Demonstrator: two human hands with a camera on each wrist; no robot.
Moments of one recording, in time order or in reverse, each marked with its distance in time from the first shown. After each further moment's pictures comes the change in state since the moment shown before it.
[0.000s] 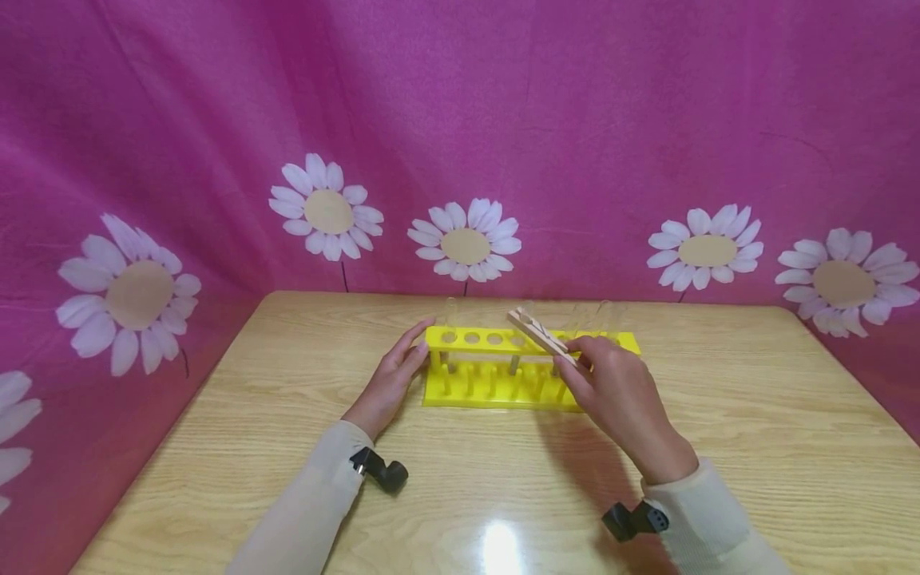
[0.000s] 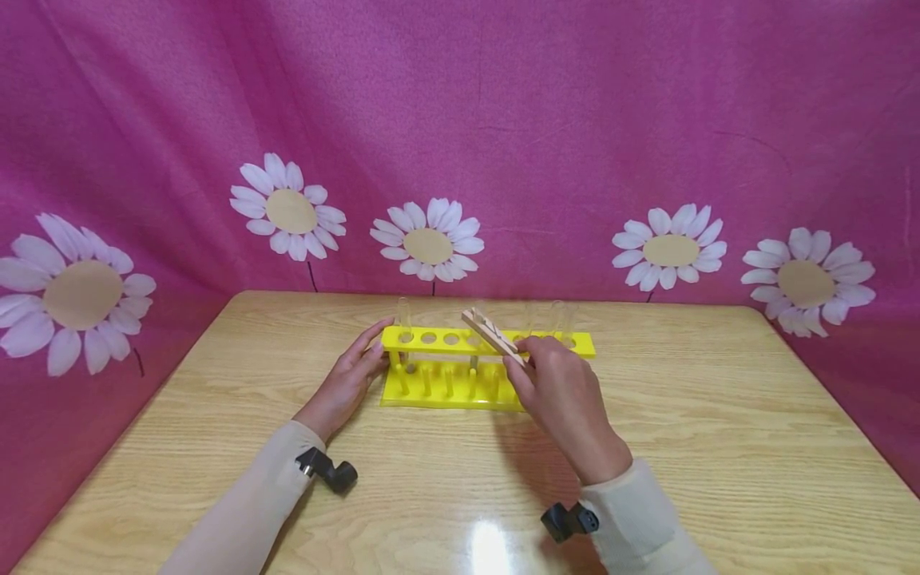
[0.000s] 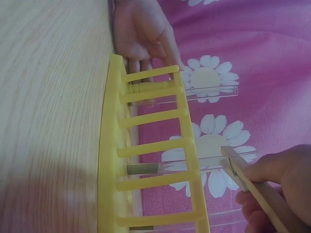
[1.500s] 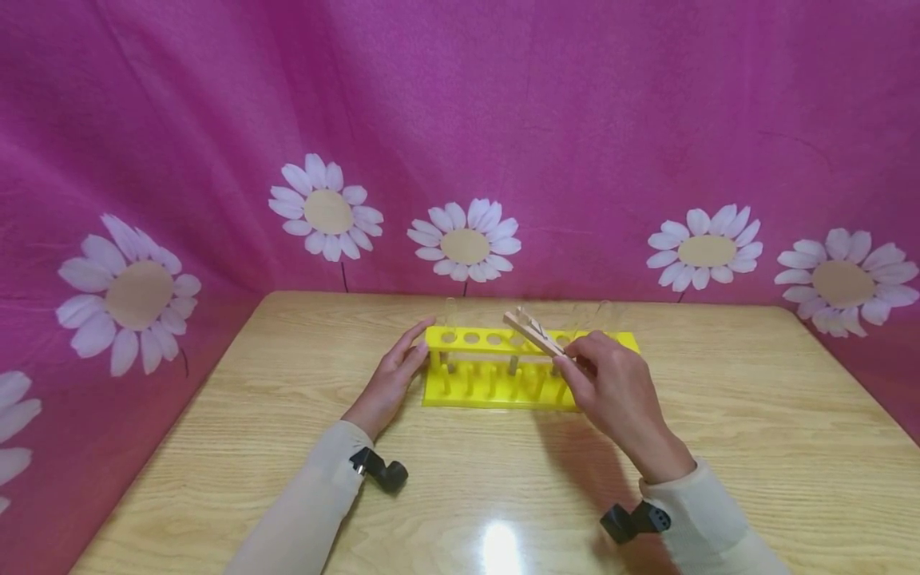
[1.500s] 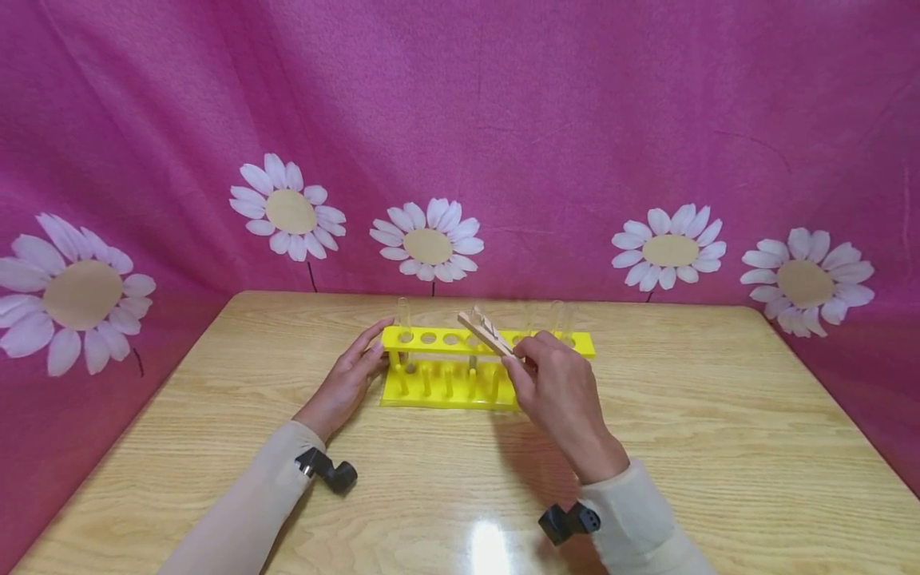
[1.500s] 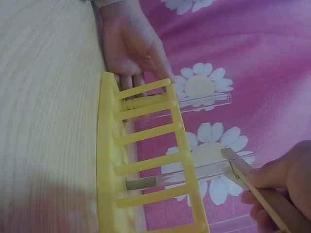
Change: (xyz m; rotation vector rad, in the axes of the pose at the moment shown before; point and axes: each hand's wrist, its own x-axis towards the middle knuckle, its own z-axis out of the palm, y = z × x) left_hand 0.009 -0.021 -0.003 -0.010 0.023 0.033; right_hand -0.001 0.000 0.004 0.051 0.133 -0.078
